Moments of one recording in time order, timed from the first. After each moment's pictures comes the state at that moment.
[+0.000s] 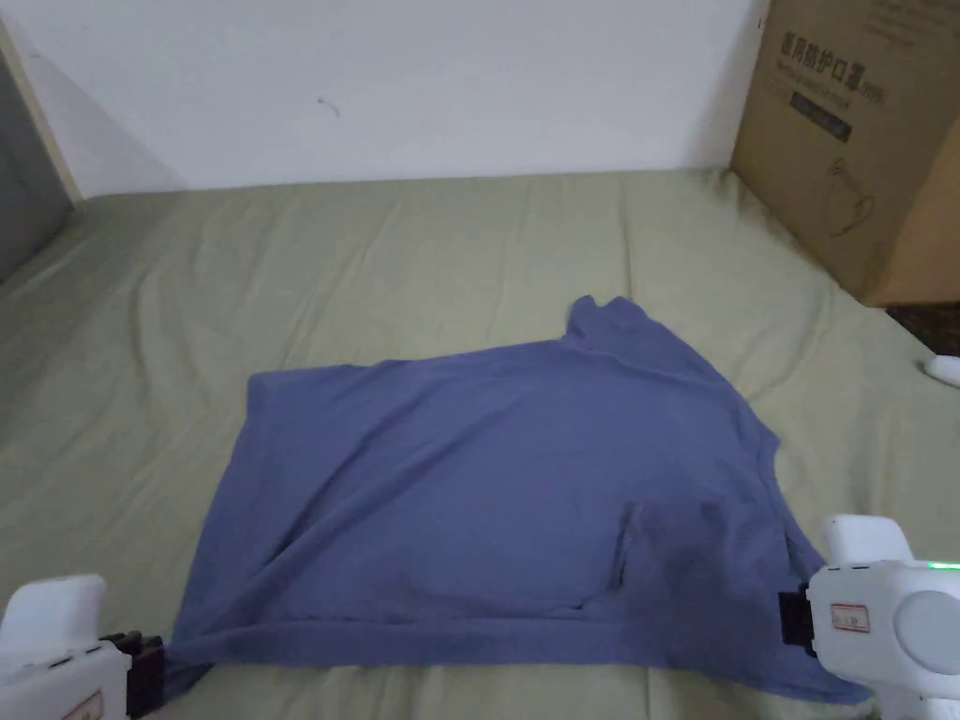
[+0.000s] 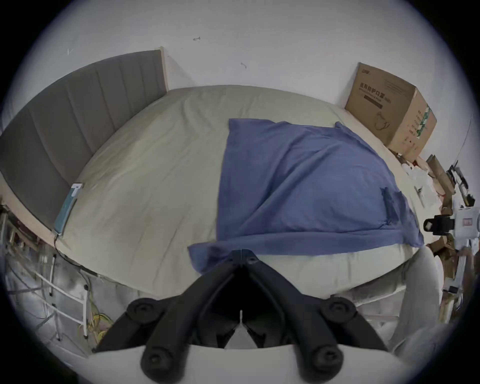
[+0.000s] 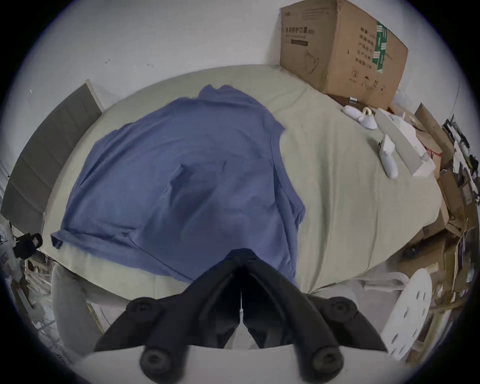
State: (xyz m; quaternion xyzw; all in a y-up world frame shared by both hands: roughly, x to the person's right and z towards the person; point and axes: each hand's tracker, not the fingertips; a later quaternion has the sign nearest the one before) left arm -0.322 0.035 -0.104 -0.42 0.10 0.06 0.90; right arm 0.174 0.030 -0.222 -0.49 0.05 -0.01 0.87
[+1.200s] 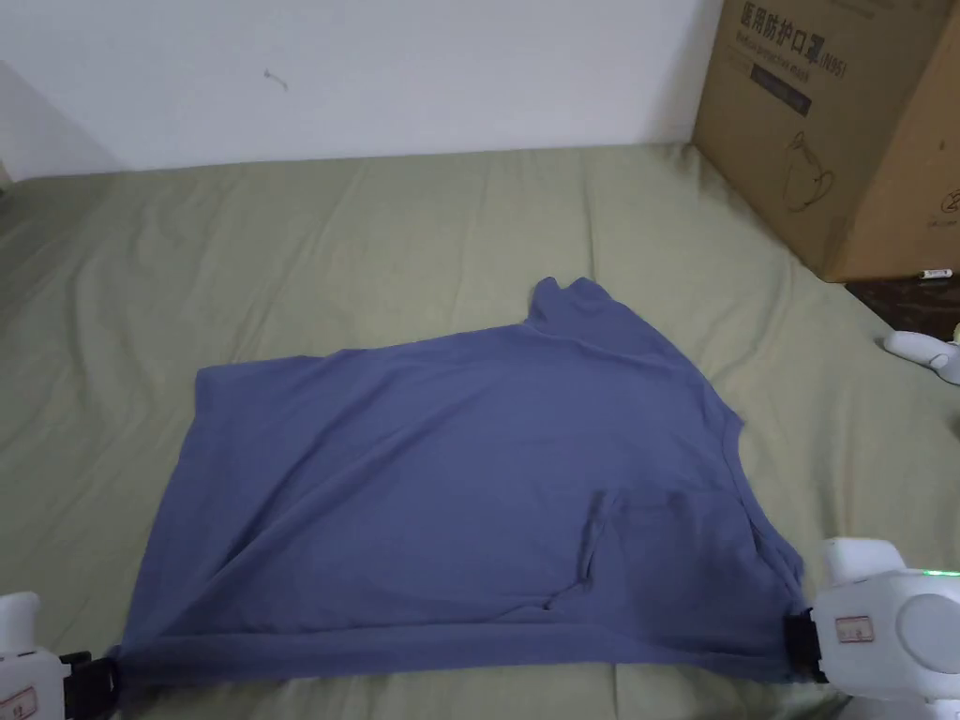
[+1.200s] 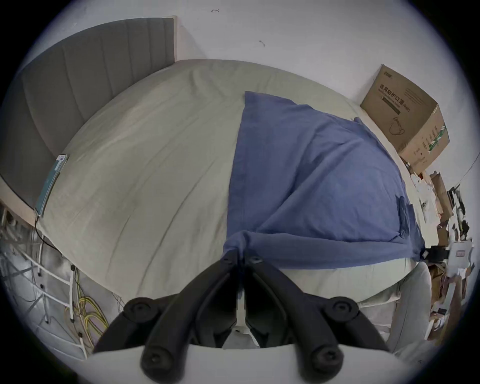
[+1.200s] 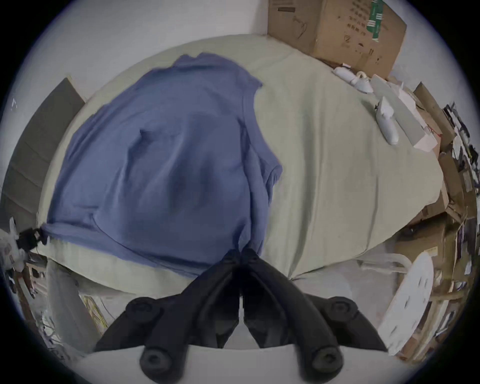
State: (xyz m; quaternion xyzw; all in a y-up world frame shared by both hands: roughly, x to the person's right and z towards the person) left arm -0.354 0.016 -0.125 -0.46 0.10 0.13 0.87; right arm 0.211 0.015 -0.228 -0.54 0.03 -0.03 0.84
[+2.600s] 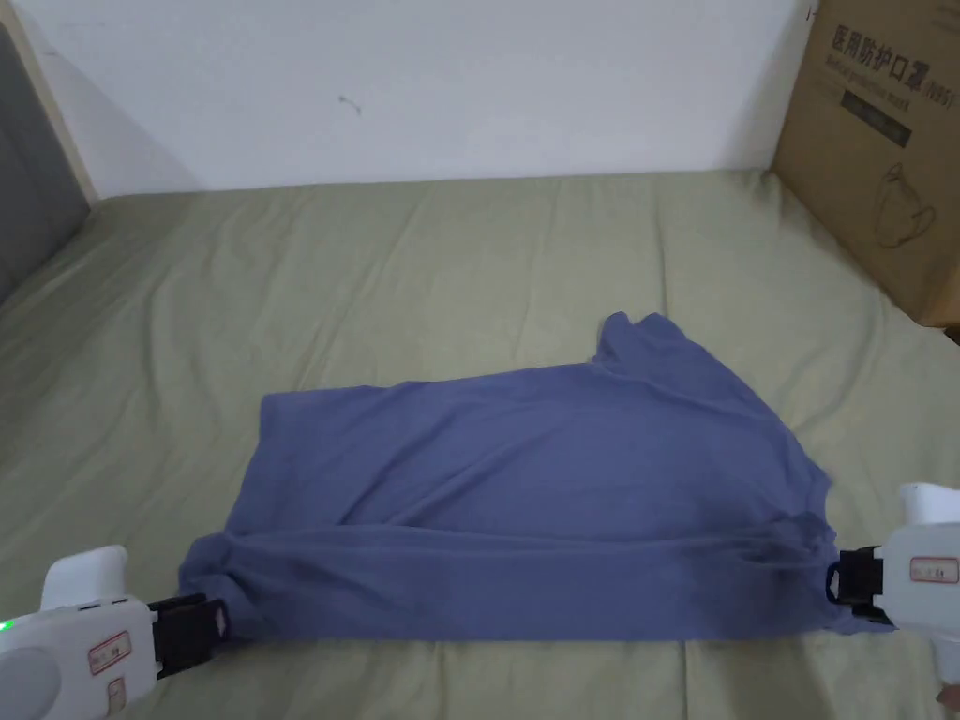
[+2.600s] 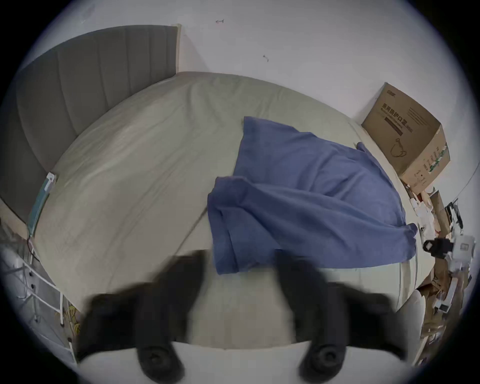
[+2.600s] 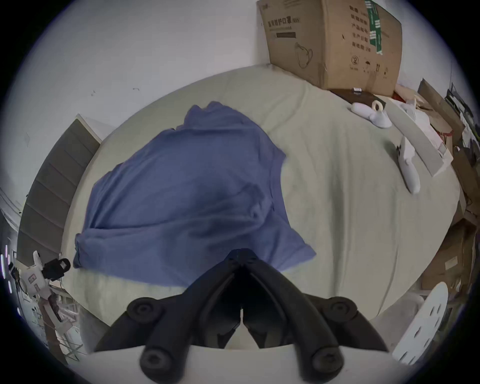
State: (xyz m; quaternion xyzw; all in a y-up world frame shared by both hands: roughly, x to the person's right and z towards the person) left arm -0.371 0.017 -0.185 -0.43 0.11 0.16 0.88; right arm 0.194 0.045 -0.307 -0.49 0.05 -0.09 0.87
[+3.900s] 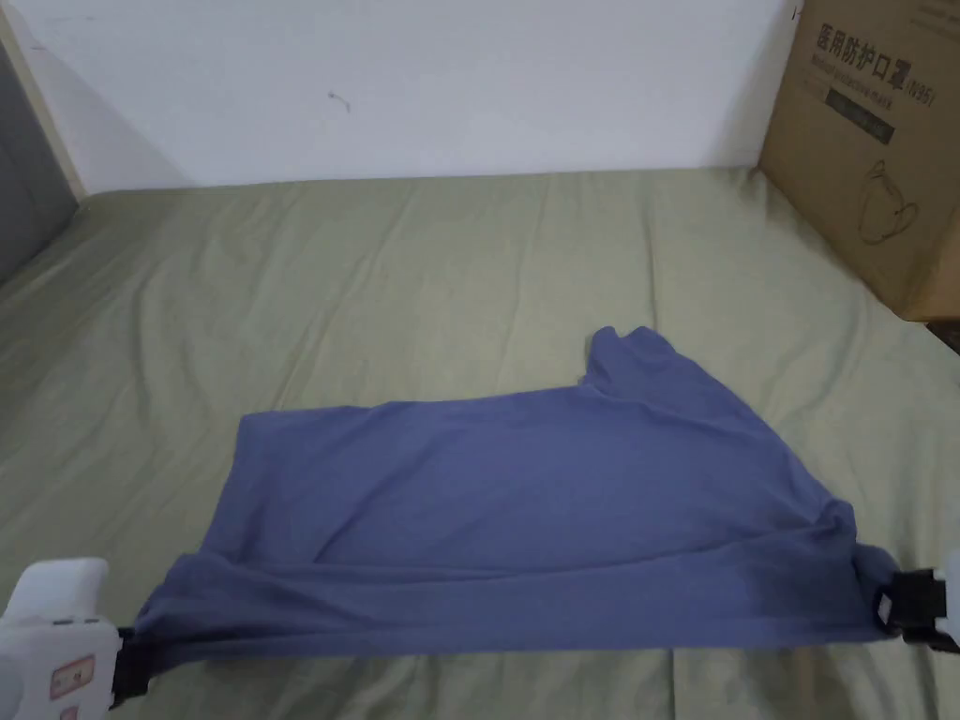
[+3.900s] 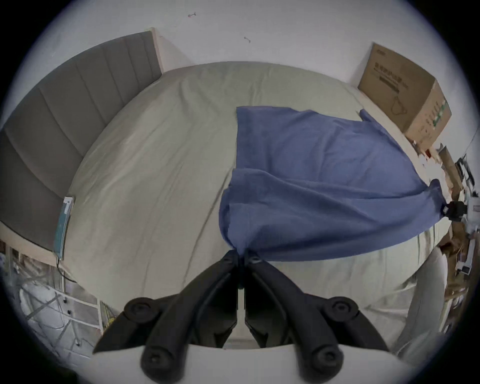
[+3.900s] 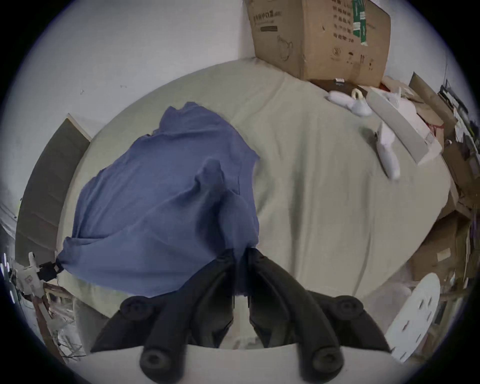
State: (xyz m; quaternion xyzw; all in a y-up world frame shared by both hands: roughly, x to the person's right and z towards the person) left arm -0.366 0.036 -0.158 -0.49 0.09 0.05 0.86; right arm 0.242 0.044 -0.280 -0.51 0.03 -0.09 0.85
